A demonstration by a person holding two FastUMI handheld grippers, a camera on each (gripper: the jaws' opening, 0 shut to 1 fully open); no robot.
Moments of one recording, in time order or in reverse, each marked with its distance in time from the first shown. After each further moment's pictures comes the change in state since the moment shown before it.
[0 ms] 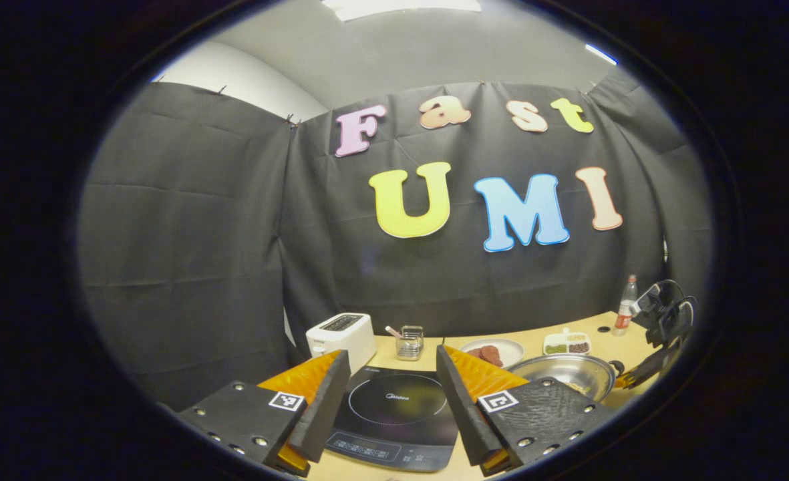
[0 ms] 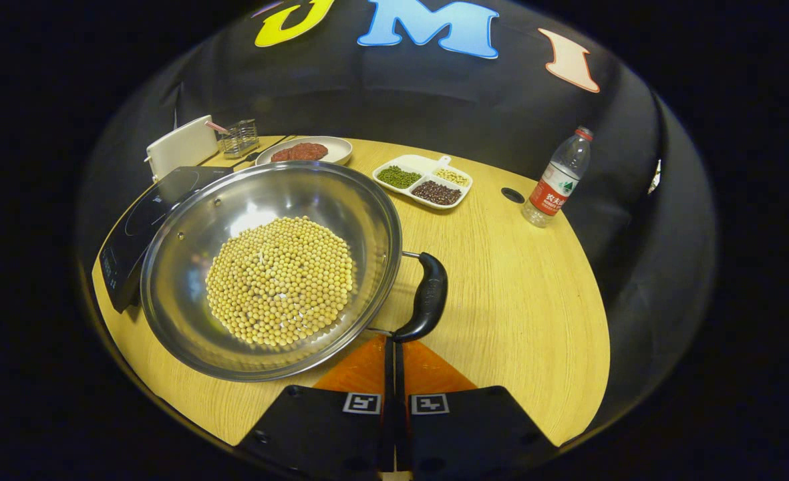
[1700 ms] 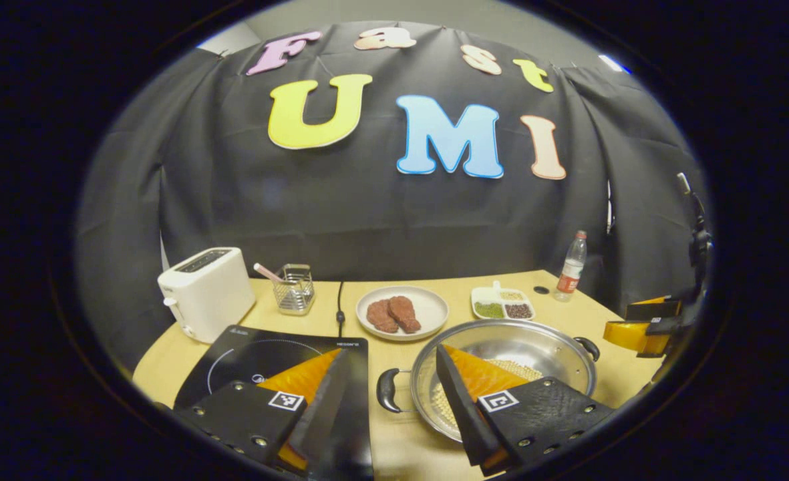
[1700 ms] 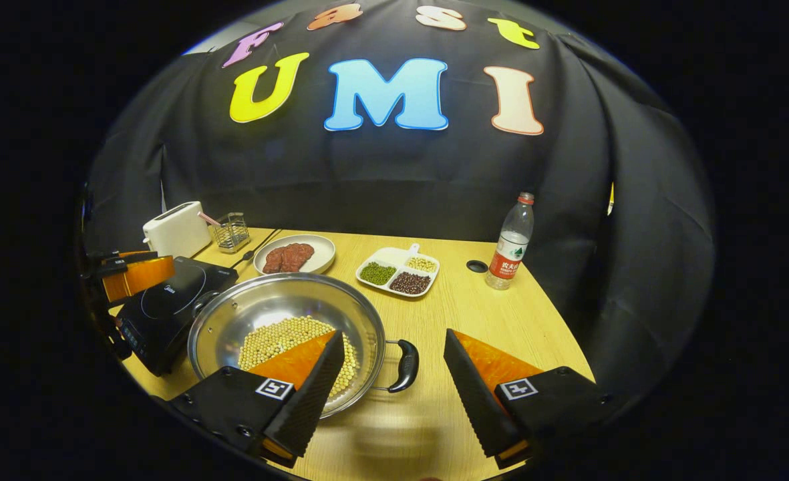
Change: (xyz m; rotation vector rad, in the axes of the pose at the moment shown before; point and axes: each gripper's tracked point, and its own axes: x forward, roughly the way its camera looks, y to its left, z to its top) left arm 0.142 -0.154 -0.146 -0.064 0.327 -0.415; right arm -0.054 -0.010 0.083 0.155 -0.339 -0.045
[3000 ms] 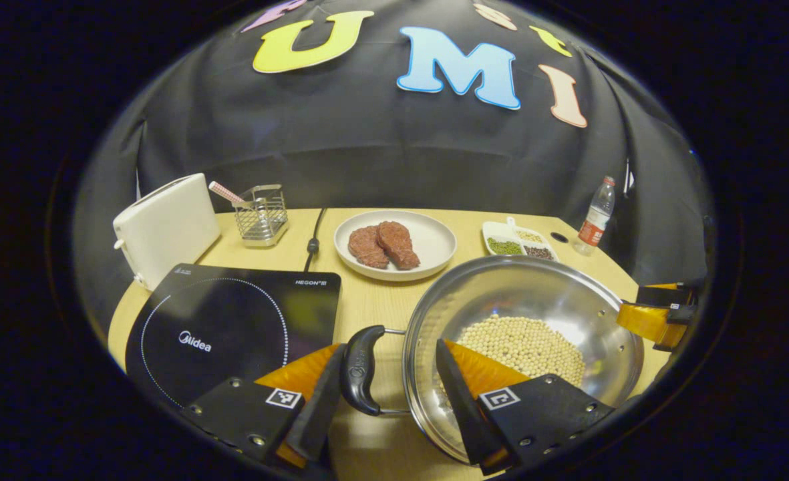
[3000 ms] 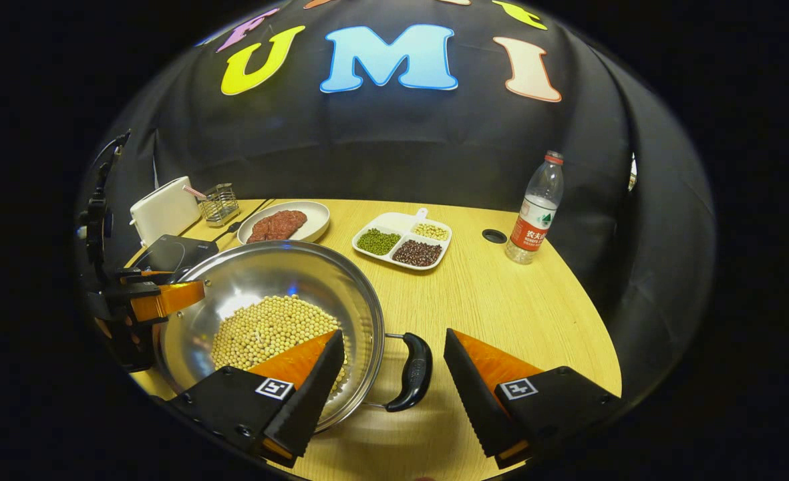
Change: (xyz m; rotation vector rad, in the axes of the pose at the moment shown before) left arm 0.078 -0.009 -0.086 -0.014 0.248 -0.001; right arm 0.058 -0.001 -0.037 0.004 0.133 0.013
